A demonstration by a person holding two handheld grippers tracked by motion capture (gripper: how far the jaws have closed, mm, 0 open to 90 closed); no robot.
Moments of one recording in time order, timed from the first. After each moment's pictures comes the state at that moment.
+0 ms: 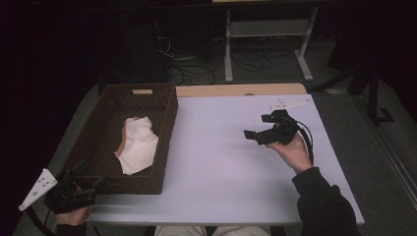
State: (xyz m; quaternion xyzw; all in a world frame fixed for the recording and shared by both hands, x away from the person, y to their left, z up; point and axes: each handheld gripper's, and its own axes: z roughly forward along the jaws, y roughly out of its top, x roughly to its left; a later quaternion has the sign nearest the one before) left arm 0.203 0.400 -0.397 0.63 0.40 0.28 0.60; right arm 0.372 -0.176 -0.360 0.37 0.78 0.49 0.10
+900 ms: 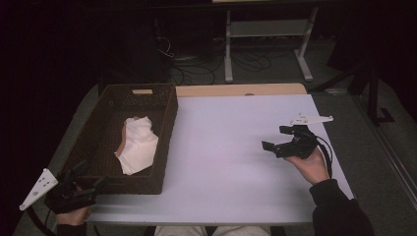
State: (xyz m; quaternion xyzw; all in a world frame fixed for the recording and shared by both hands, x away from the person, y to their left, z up) left arm 0.203 0.399 -0.397 0.64 0.40 0.28 0.60; right arm 0.340 -0.223 -0.385 0.39 0.77 0.49 0.12
